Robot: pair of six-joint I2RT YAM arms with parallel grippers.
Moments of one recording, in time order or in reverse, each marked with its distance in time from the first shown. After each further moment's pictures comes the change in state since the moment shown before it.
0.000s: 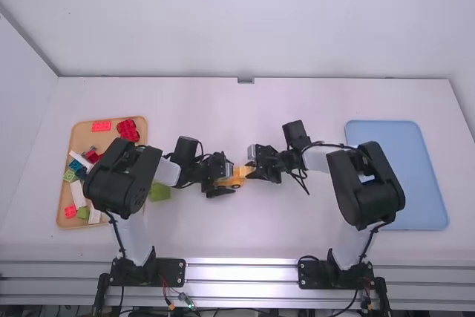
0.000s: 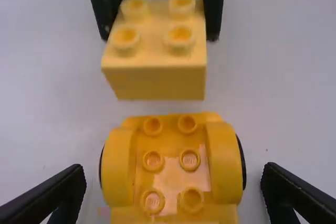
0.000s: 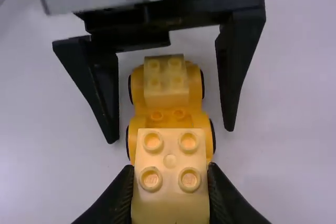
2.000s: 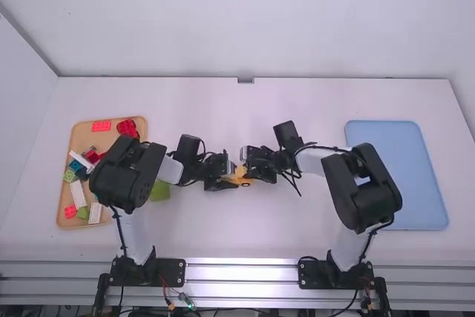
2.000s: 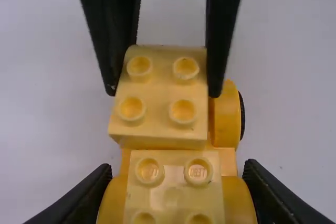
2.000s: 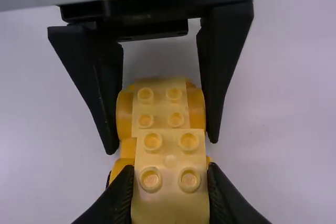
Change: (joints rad) left arm -0.013 0.066 0.048 0.043 0.059 -0.034; right arm 0.070 -0.013 0.006 0.027 0.172 0.080
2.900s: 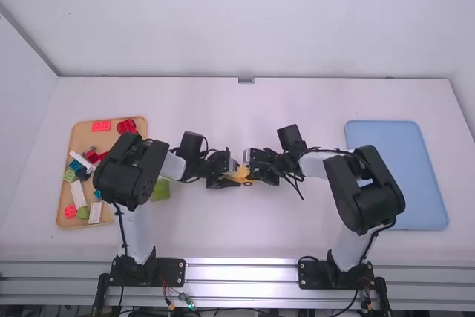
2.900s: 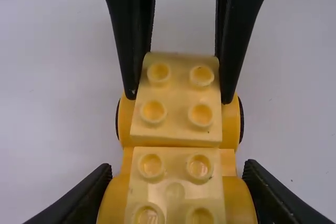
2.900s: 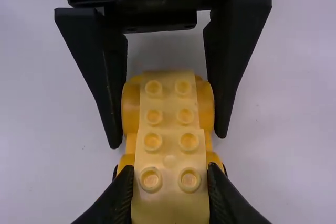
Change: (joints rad) left arm -0.010 0.019 0.045 -0.049 0.016 0.019; right arm -0.016 -0.011 -0.063 0.081 0.014 0.002
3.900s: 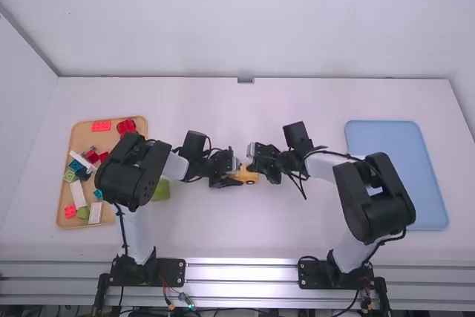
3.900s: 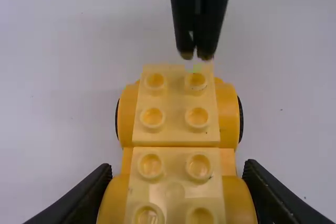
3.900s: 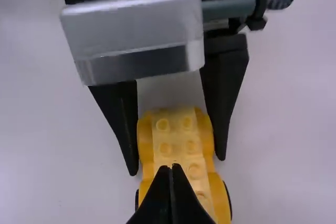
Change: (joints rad) left arm -0.023 0.000 0.012 0.009 -0.039 -0.038; right arm -0.026 -0.065 -0.010 -0.026 -0.061 0.077
